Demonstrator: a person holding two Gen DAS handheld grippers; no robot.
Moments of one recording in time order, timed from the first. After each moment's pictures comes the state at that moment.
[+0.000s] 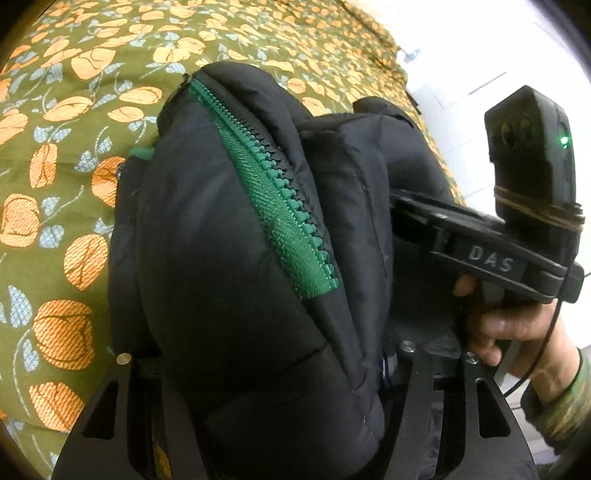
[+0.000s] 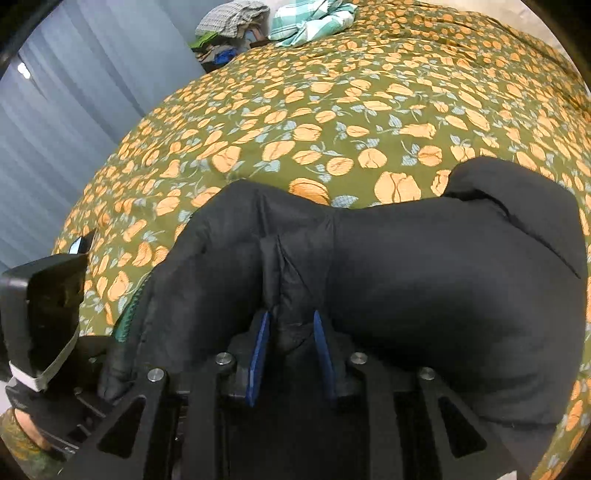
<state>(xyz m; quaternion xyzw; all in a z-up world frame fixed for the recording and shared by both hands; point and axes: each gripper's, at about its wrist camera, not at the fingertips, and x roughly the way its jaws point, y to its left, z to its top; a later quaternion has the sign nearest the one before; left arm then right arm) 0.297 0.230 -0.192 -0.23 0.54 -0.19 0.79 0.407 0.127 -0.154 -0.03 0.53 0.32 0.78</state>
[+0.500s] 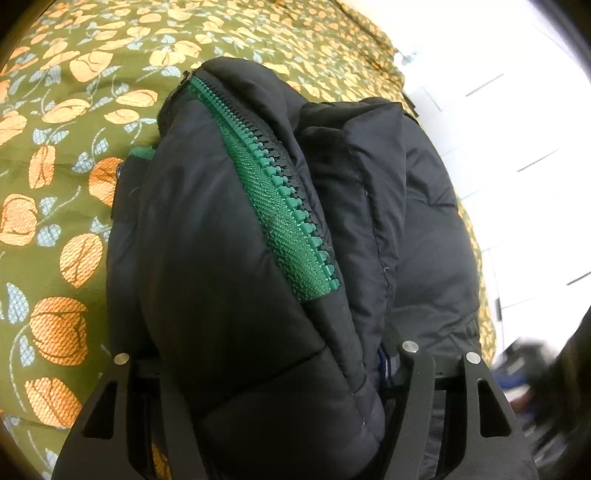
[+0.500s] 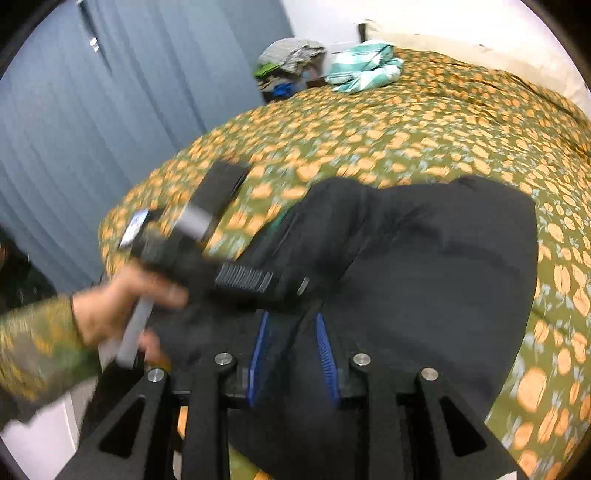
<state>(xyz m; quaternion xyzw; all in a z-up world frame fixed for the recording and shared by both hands) 0.290 0.235 -0.190 -0.24 0.53 -0.20 0.79 0.241 0.078 -0.116 -0.08 0.45 0.40 0.80</state>
